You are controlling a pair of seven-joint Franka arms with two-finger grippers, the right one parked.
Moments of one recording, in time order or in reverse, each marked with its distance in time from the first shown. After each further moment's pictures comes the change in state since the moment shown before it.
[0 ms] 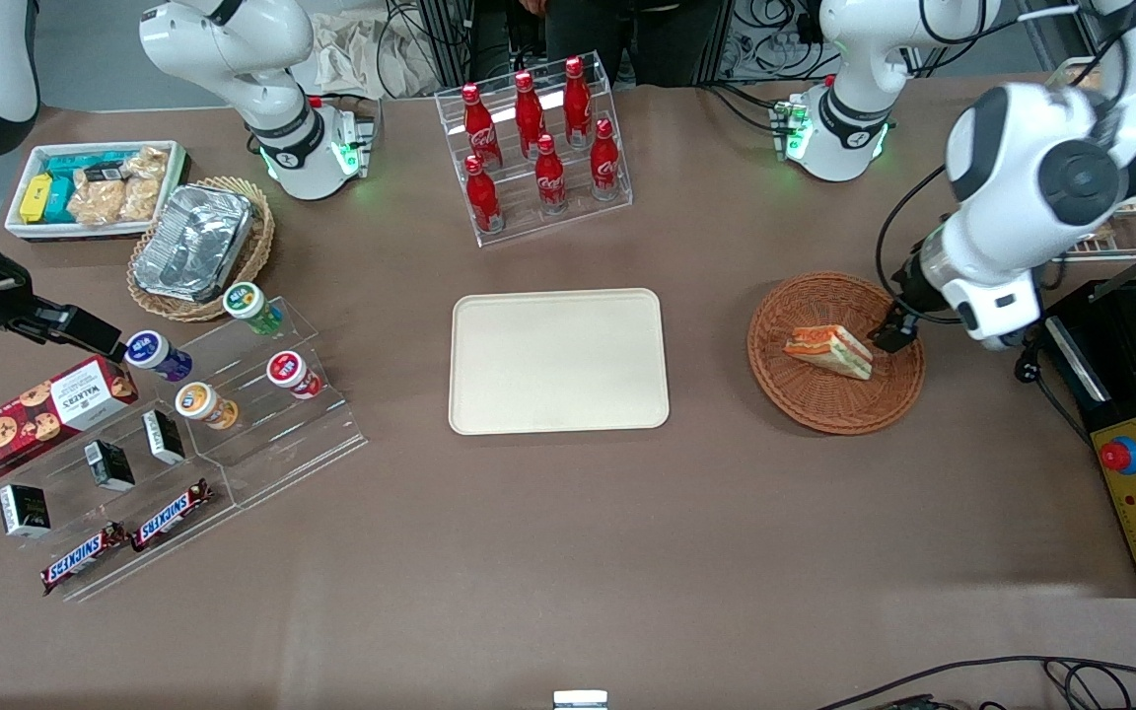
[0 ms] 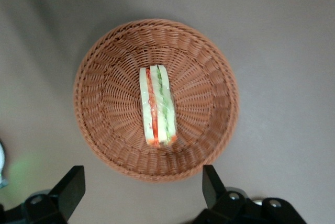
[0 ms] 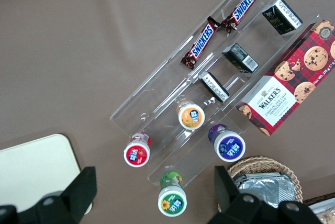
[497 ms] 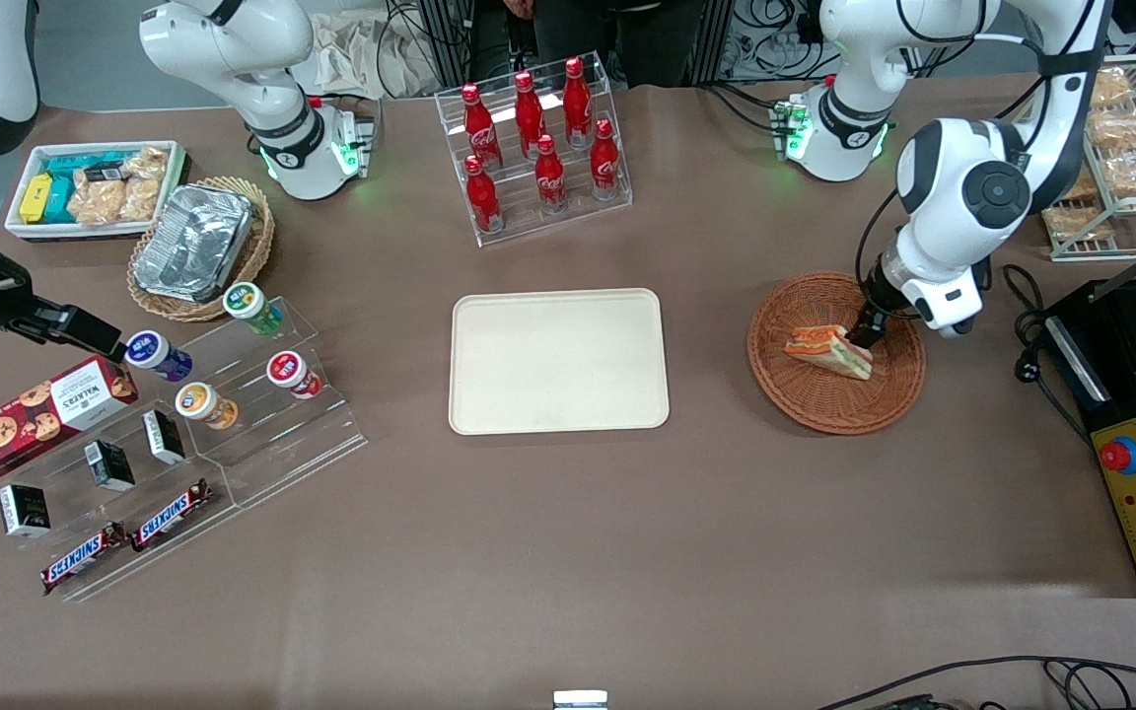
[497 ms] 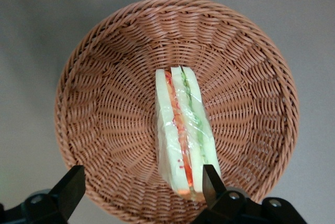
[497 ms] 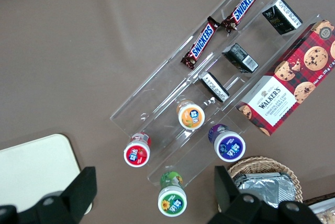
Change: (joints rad) arm 0.001 -0.014 0.004 -0.300 -0.007 0.344 -0.041
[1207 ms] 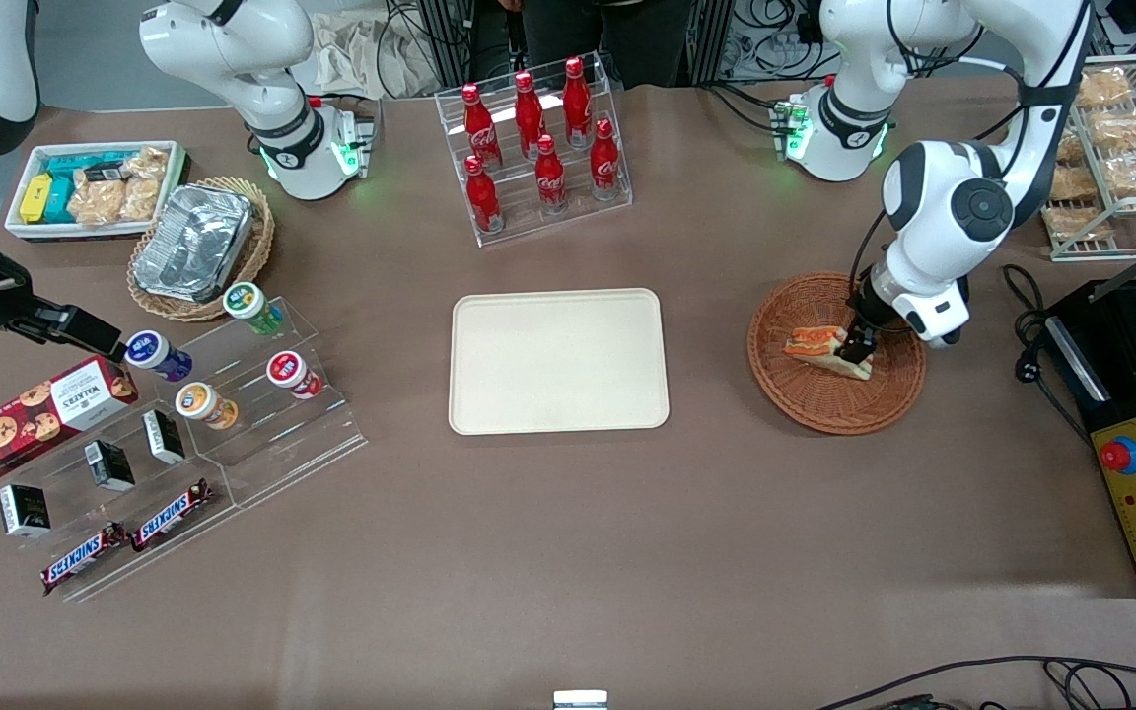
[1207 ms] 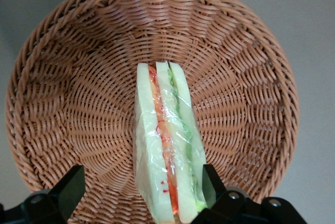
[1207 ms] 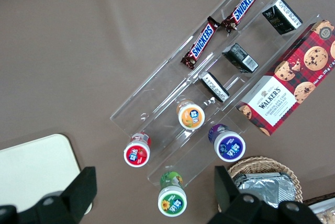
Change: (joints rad) arm -0.002 0.096 -0.002 -0.016 -0.063 0.151 -0.015
